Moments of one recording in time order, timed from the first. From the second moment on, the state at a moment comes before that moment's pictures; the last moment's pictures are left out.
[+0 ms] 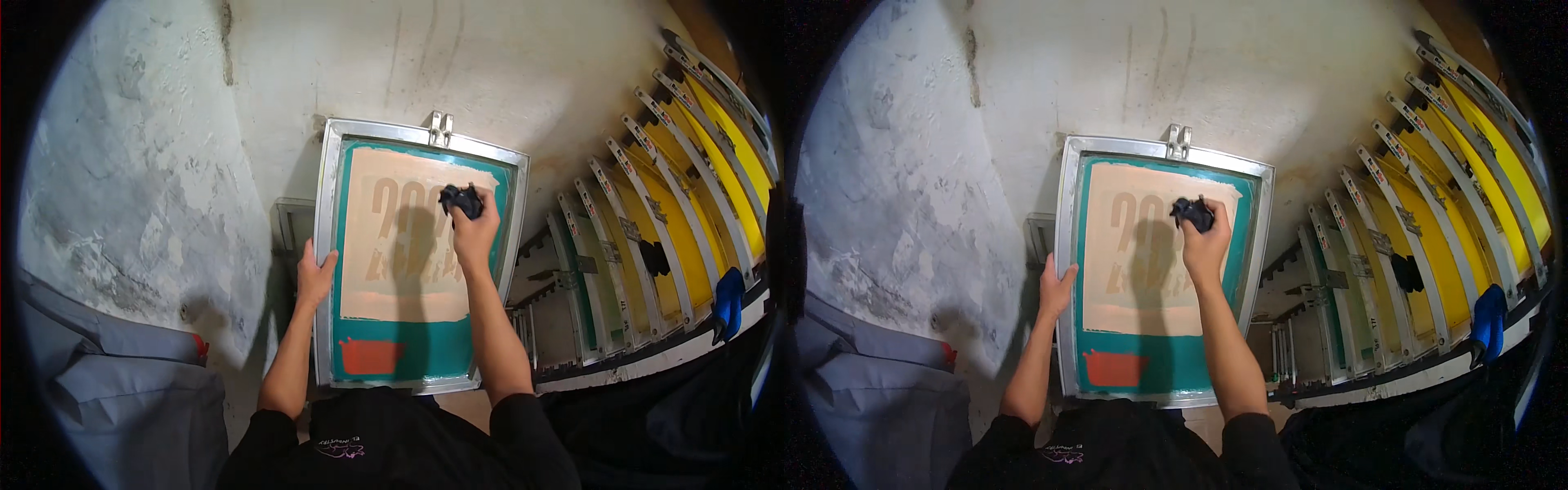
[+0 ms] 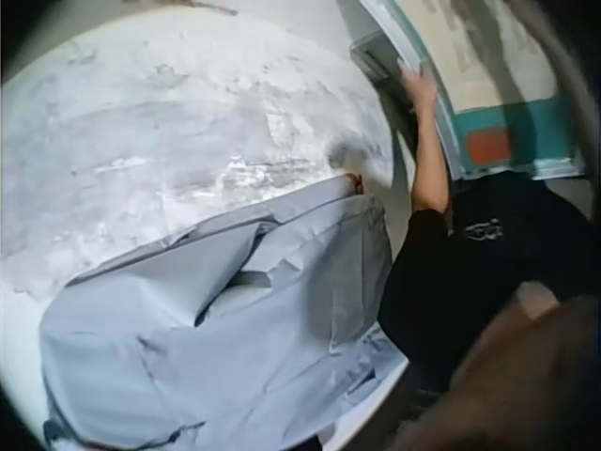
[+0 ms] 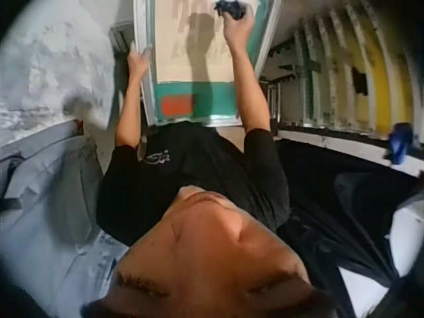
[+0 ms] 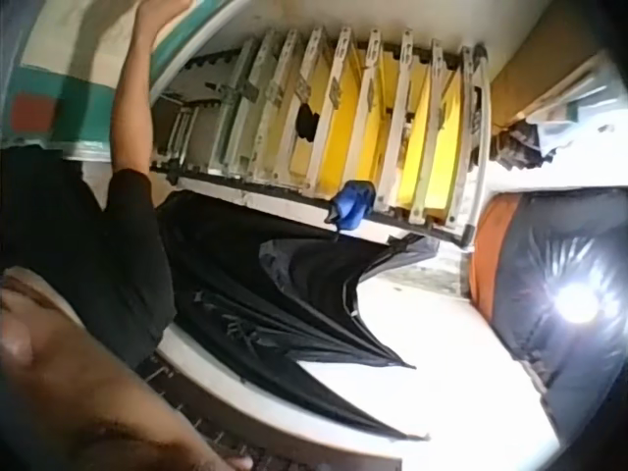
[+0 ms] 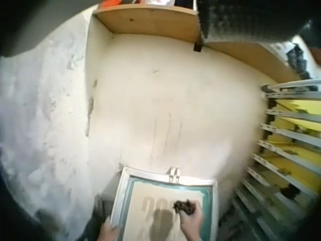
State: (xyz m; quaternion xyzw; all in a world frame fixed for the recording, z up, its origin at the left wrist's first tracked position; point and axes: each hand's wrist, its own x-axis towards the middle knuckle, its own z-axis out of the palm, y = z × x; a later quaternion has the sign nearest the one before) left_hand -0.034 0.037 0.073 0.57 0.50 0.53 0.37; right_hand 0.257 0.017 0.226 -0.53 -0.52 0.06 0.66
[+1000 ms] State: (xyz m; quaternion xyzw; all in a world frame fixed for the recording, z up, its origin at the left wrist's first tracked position) left_hand -0.025 0.238 0.145 0.34 0.17 0.45 0.81; right_hand 0.256 0.116 0.236 -0.65 -0.53 -0.10 0.53
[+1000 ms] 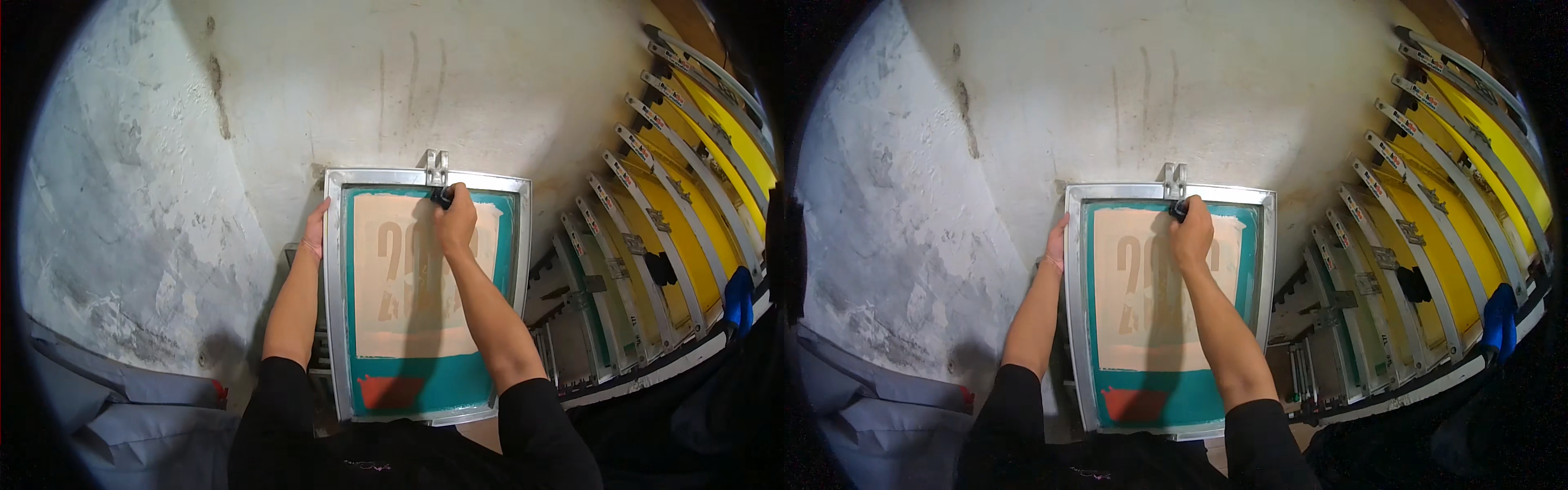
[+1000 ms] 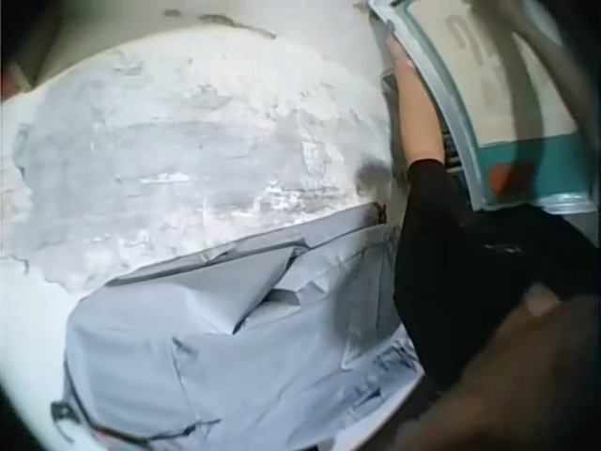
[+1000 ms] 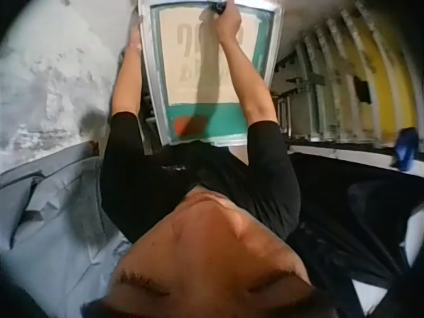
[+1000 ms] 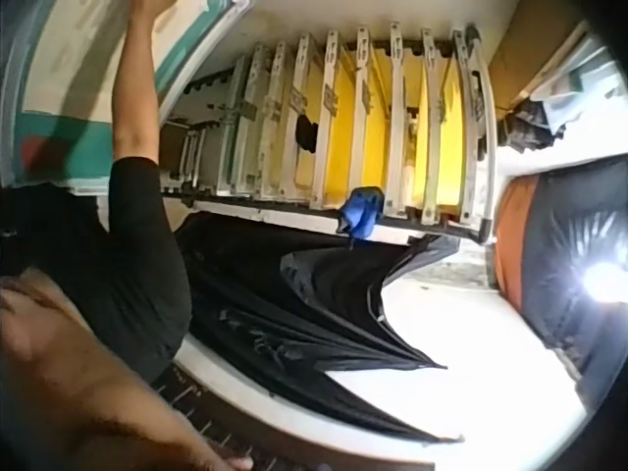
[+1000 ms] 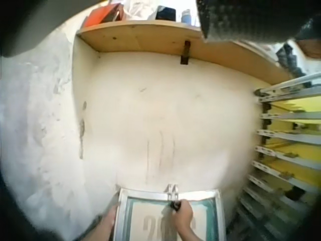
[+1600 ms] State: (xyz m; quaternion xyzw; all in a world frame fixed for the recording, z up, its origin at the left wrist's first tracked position) left_hand -0.023 0.266 0.151 0.31 0.13 0.44 0.83; right_hand 0.208 0.130 0.215 -0.65 -0.54 -0.13 0.52
